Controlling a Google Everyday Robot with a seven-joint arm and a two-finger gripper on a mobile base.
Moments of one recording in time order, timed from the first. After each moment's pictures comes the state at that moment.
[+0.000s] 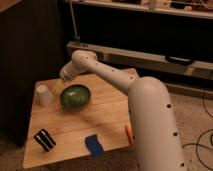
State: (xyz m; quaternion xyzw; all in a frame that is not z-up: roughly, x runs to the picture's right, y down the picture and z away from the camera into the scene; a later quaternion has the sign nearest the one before) arm -0.303 -0.029 0.844 -0.30 -0.36 0.18 0.87
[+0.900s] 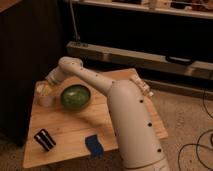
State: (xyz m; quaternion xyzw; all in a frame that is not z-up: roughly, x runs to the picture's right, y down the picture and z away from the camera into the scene) arm -0.376 -0.014 0.870 -0.32 -0.39 0.15 0.85
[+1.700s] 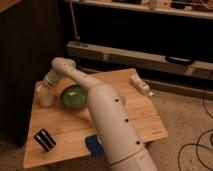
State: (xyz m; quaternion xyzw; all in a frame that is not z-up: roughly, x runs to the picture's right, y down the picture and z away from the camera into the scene) arm -0.394 -0.002 0.893 -0.37 -0.35 0.12 0.85
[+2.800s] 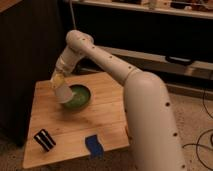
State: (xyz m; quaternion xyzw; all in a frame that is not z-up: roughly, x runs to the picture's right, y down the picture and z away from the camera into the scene) arm -0.250 -0.031 0.714 -0.38 -0.35 0.05 0.85
